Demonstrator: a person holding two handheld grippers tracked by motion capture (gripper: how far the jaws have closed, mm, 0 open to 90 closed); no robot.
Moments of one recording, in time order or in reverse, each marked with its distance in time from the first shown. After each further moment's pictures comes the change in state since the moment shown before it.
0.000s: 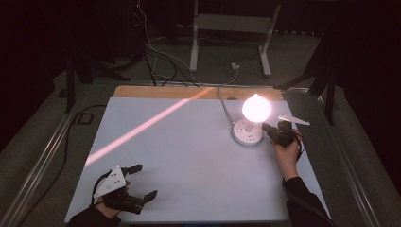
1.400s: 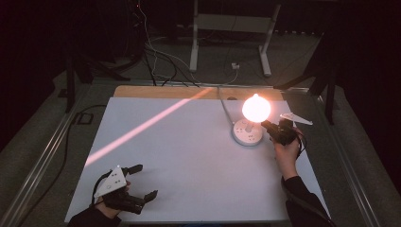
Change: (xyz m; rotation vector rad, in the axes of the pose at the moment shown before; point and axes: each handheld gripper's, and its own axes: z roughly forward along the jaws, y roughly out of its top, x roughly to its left) left arm 0.000 0.000 0.001 0.003 -0.002 -0.004; right arm 0.011 0.012 -0.014 -0.092 0.044 -0.023
